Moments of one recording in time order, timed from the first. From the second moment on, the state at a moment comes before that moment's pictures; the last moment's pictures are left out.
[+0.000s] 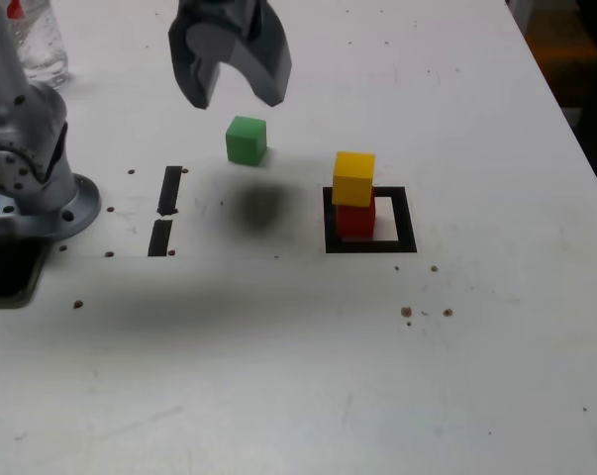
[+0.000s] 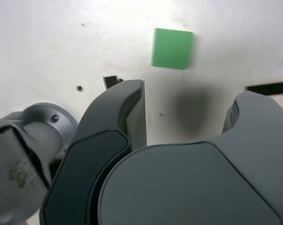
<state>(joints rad) 0.04 1.55 -1.17 1.28 0.18 0.20</state>
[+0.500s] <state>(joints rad) 0.07 1.54 -0.99 1.09 0.23 0.35</state>
